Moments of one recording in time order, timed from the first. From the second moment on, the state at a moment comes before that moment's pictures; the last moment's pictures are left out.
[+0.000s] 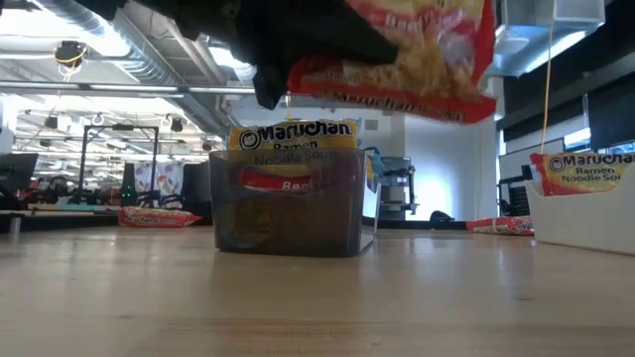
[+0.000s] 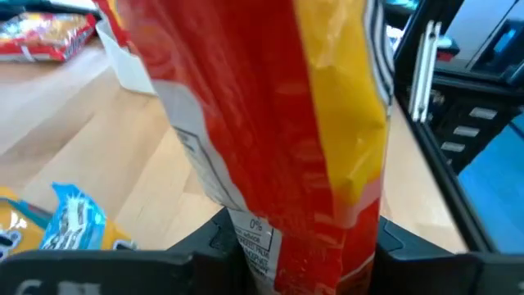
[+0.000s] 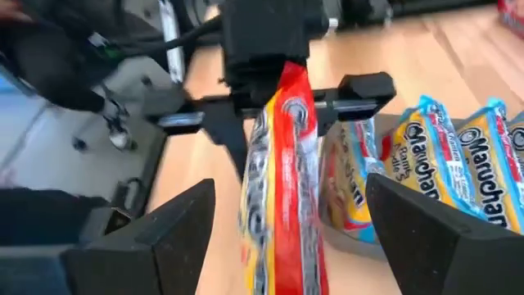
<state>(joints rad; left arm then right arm) -0.44 1.81 0.98 0.46 -0.46 -0.34 0.45 1.35 0.96 -0.11 0.23 0.36</state>
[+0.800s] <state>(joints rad) -0.43 1.81 0.98 0.44 -0.47 -0.33 0.36 1.60 1.23 -0.45 0.07 0.38</state>
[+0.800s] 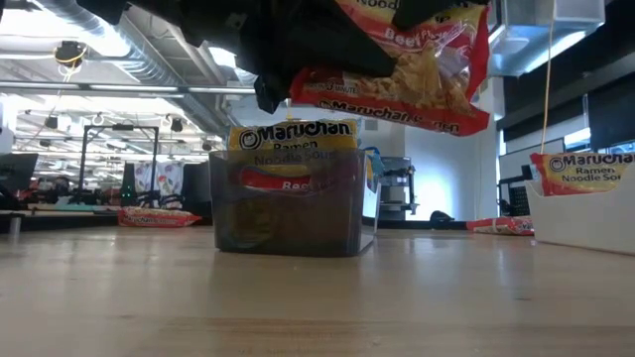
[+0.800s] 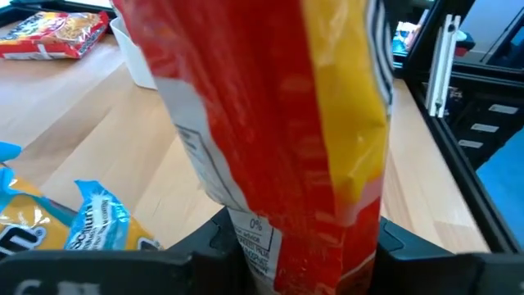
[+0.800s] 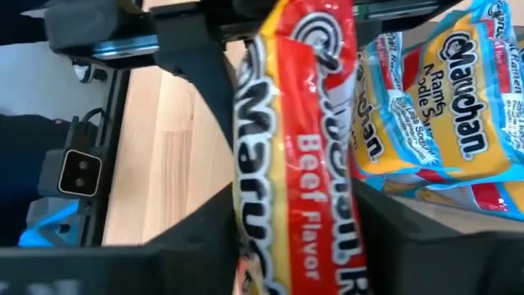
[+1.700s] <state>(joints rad) -0.48 1.72 0.98 0.28 -0.45 -0.40 0.37 1.23 1.20 -1.05 0.14 0.47</state>
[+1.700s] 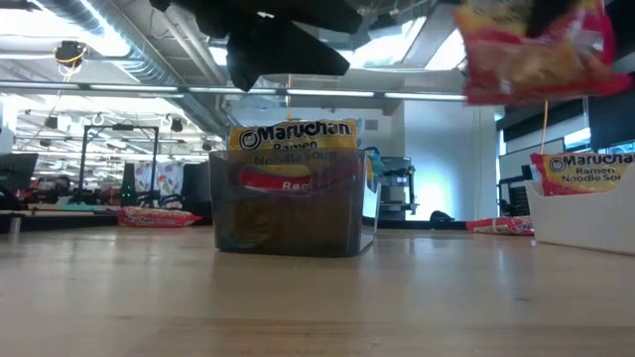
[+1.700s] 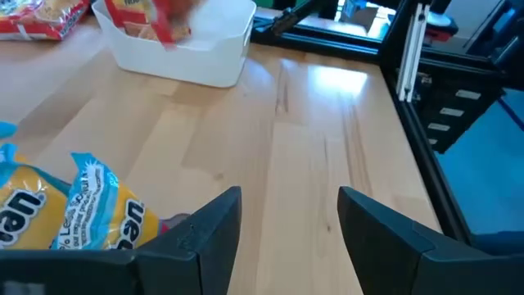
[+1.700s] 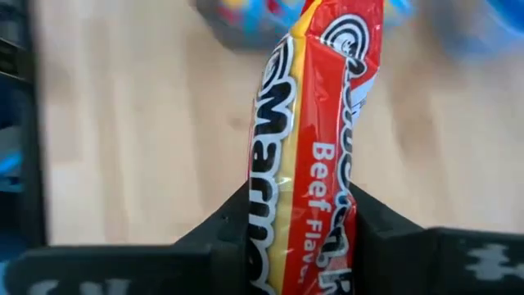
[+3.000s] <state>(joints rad) -0.47 1.72 0.98 0.29 -0.45 -0.38 0.21 0.86 0.64 -1.14 0.11 0.60</state>
